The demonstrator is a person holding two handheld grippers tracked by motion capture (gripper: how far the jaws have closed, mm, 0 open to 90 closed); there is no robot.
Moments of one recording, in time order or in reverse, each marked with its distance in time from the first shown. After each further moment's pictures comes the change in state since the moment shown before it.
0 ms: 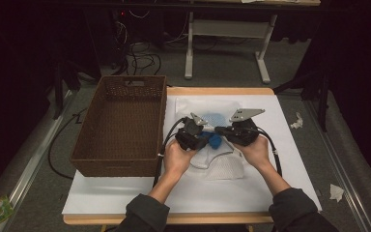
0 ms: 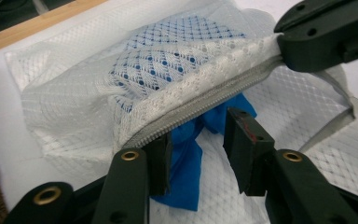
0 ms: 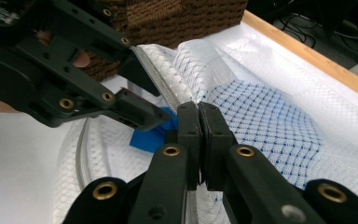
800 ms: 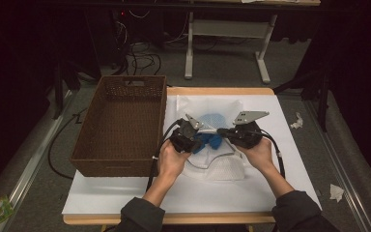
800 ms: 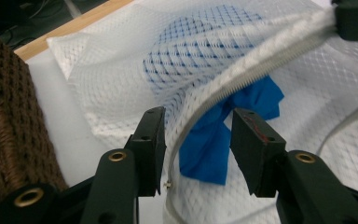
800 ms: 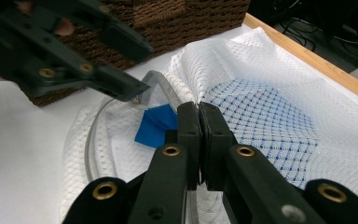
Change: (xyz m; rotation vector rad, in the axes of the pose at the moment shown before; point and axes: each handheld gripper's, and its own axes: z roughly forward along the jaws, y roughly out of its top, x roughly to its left) left arm 0.001 -0.005 -0.010 0.017 0.113 0.044; right arm 0.003 -0.006 -0.010 -0.007 0.002 -0.012
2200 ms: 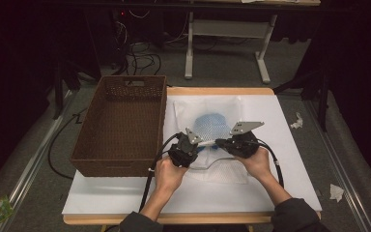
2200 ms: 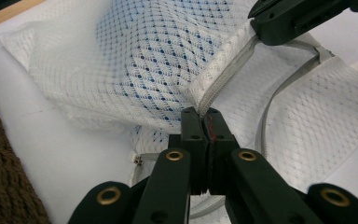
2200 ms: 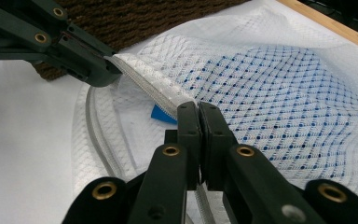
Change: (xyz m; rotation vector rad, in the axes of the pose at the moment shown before) left arm -0.017 -0.033 -0.020 0.008 -0.125 0.005; right arm 0.013 -0.025 0.013 0.051 0.032 0.013
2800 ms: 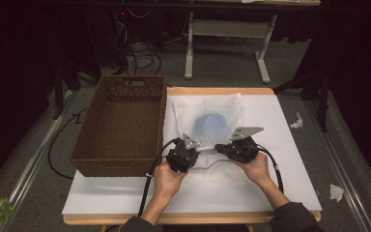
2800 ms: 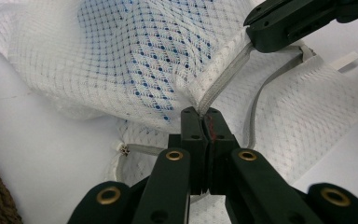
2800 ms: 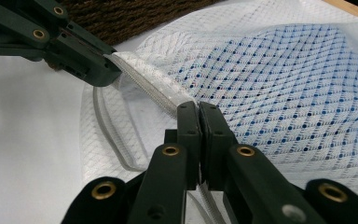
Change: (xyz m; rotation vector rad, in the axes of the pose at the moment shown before) left arm -0.001 -0.019 0.004 -0.020 -0.050 -0.030; right arm 0.005 -0.017 0.006 -0.004 0.031 0.027
